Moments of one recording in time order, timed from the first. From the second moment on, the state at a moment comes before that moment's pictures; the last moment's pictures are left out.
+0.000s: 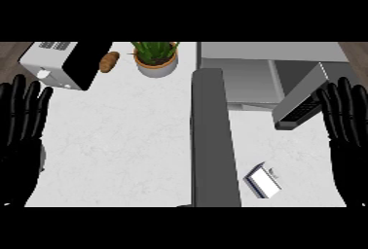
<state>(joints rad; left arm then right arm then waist) -0.01 0.10 0.02 -2.10 0.03 -0.02 -0.02 0.00 -0.09 0.03 -2.10 0.00 0.01 -0.01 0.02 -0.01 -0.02</state>
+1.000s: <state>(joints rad) 0.14 0.00 -0.25 -1.93 0.00 0.08 -0.15 0.68 -0.13 0.15 -2.20 -0.04 0.27 -0.36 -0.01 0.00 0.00</state>
